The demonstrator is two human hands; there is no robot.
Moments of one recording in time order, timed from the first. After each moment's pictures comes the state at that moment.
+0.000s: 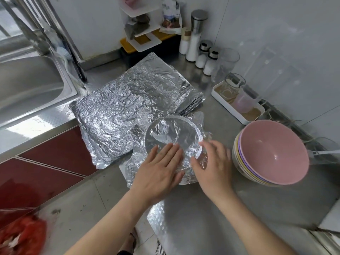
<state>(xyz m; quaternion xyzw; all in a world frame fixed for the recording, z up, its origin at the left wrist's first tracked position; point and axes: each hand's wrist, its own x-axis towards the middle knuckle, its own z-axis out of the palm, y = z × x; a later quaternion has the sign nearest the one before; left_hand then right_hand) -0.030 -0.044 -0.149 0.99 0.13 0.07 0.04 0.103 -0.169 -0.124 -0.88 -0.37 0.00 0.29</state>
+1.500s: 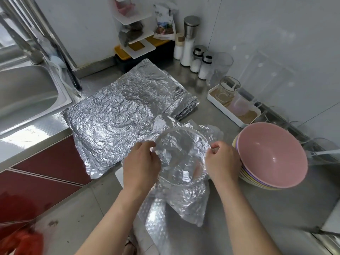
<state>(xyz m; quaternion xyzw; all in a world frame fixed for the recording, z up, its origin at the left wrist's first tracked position) -0.009 -0.022 -0.102 0.85 0.44 0.14 0.25 0.134 -0.147 -0.096 -0.96 -0.13 0.10 0.24</state>
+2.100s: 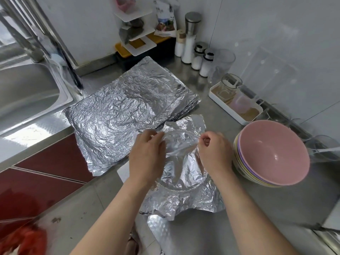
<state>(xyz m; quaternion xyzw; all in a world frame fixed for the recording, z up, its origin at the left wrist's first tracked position) 0.003 -0.015 -0.105 0.90 0.35 0.18 0.20 0.136 -0.129 -0.099 -0.93 -0.25 0.07 0.26</state>
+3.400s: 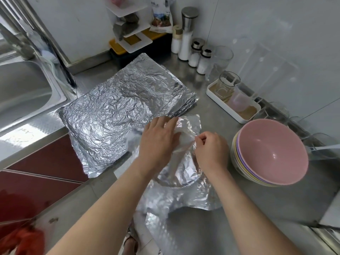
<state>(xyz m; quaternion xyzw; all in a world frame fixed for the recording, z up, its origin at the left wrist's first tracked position) 0.047 0.005 -0.114 0.96 0.24 0.10 0.13 0.138 -0.121 -0.108 -0.94 -0.23 0.06 0.24</state>
